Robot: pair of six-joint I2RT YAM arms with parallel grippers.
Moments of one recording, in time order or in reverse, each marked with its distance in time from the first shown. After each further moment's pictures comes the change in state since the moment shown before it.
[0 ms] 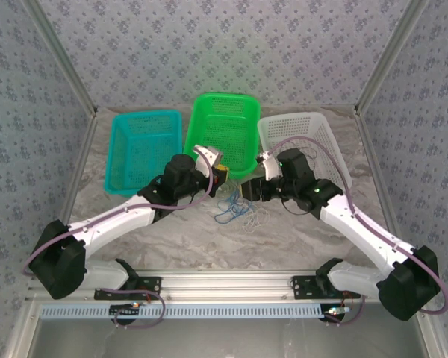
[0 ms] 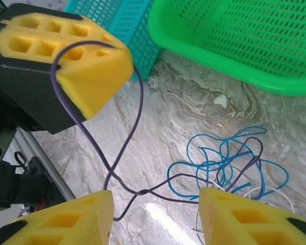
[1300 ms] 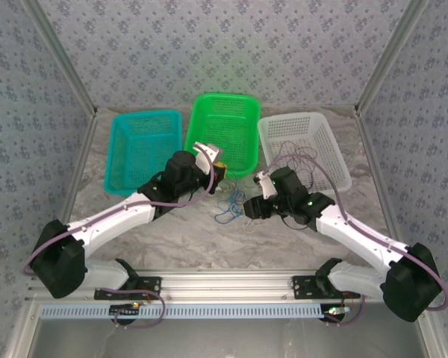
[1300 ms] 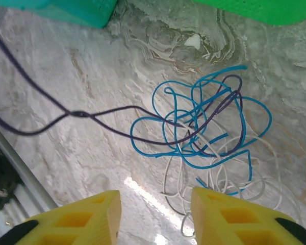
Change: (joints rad) left arm 0.000 0.006 0.049 -0.084 -0.068 0.035; right arm 0.095 -0.022 -0.166 0.019 0.127 -0.048
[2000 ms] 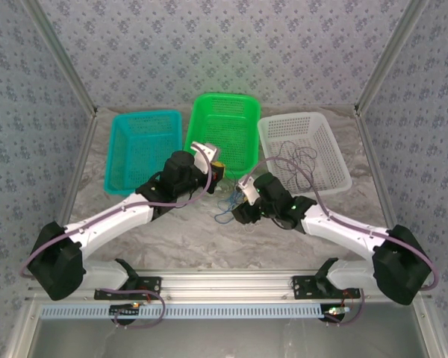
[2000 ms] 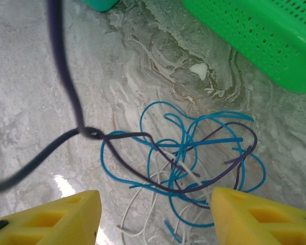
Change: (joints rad) left arm 0.002 -0.018 0.000 -0.017 -0.008 -0.046; right arm 0.111 0.134 -0.027 0.201 0.188 -0.269
